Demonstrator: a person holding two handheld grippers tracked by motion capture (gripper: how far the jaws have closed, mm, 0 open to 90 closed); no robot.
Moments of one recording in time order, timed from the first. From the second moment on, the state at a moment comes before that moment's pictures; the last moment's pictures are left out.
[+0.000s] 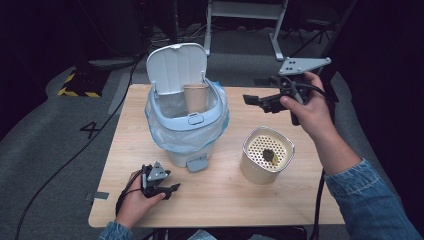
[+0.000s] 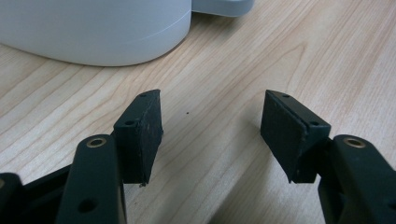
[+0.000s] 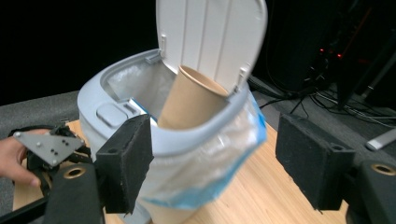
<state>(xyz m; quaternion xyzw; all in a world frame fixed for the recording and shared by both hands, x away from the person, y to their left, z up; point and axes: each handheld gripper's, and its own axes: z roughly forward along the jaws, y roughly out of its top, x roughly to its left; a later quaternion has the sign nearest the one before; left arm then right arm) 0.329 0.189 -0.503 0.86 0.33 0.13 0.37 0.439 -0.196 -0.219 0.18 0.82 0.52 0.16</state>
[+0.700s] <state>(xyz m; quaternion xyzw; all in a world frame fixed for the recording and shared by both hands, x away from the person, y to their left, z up) 0.327 0.196 -0.500 0.86 0.34 0.12 0.36 0.399 -0.312 -0.263 0.25 0.82 0.48 0.18</state>
